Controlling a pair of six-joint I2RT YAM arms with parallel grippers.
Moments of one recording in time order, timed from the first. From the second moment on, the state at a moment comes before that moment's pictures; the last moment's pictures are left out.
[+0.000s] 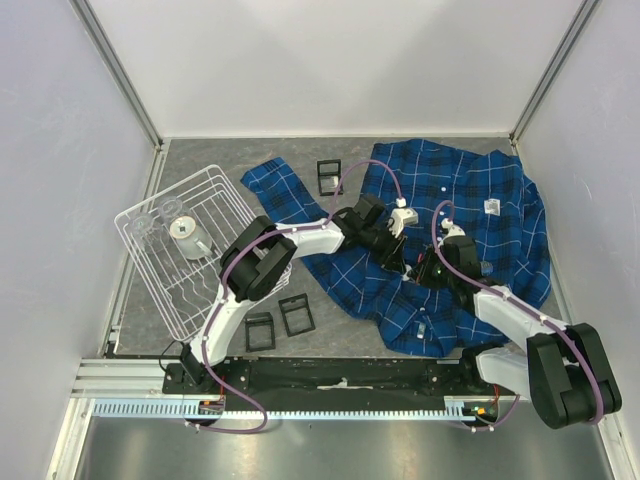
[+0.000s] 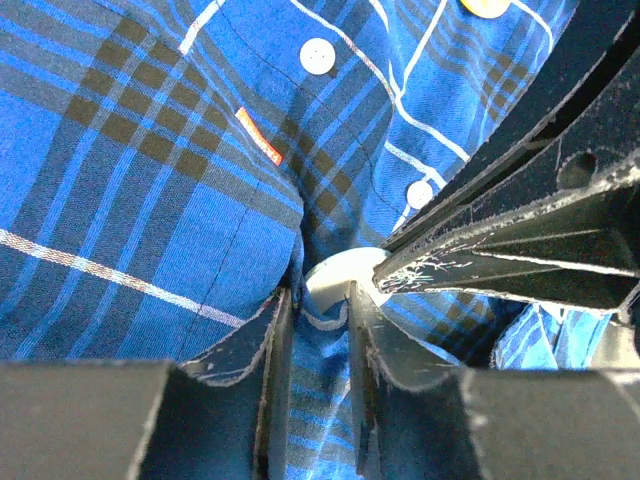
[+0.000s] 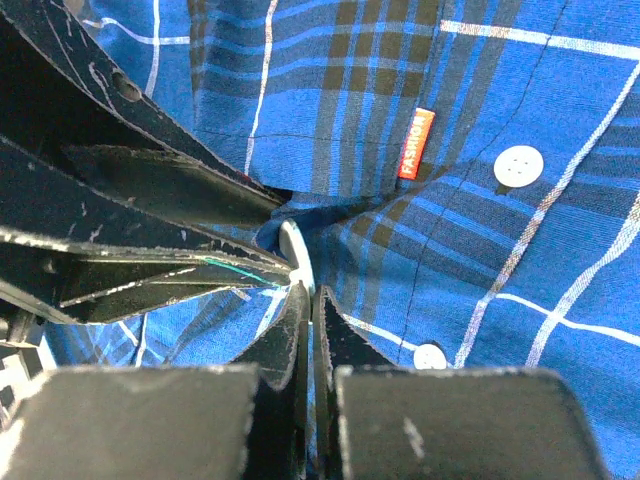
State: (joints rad) left arm -0.84 2.28 1.56 -0.01 0.68 -0.07; right arm 0.24 1.14 0.37 0.03 -0.18 0.53
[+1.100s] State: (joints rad) left arm -0.80 2.04 1.45 -0.07 0.59 -0.36; right arm 0.37 1.24 0.61 -0.28 0.05 0.48
